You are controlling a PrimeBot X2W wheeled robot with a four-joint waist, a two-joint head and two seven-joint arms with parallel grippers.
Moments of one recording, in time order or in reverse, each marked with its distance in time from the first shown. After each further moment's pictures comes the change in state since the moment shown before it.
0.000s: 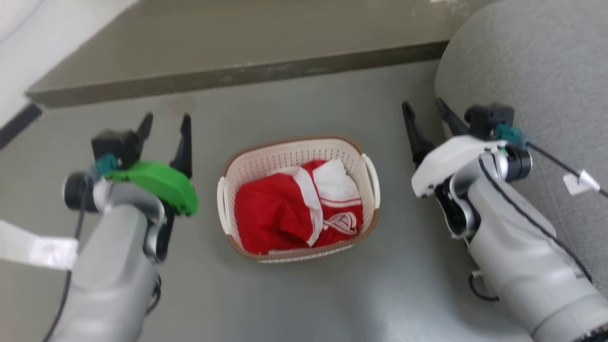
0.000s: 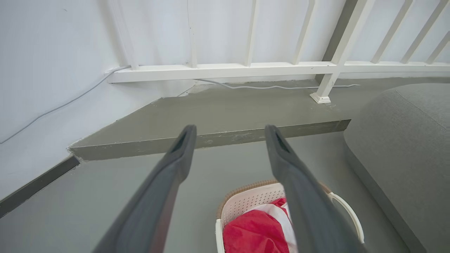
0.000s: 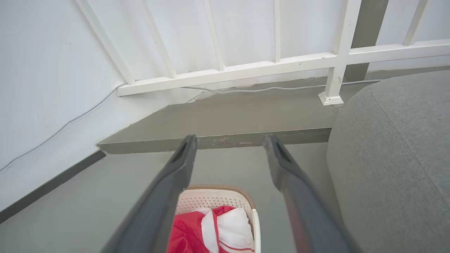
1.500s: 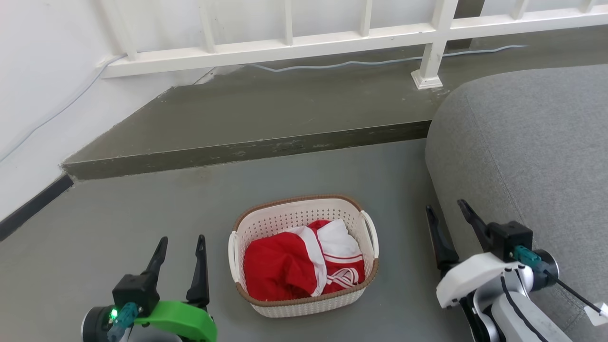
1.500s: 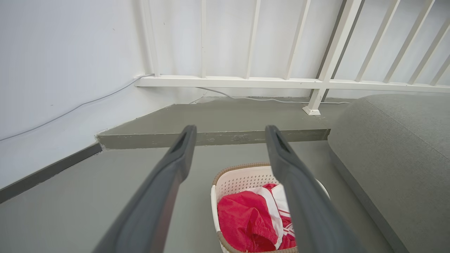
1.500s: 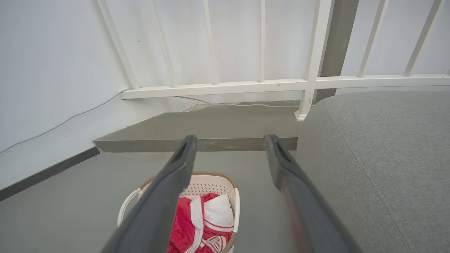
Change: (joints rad) left arm 0.623 -0.023 0.111 -0.506 0.144 0.119 0.000; right arm 0.532 -0.054 -0.143 -0.407 -0.220 -0.059 0.000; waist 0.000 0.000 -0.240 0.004
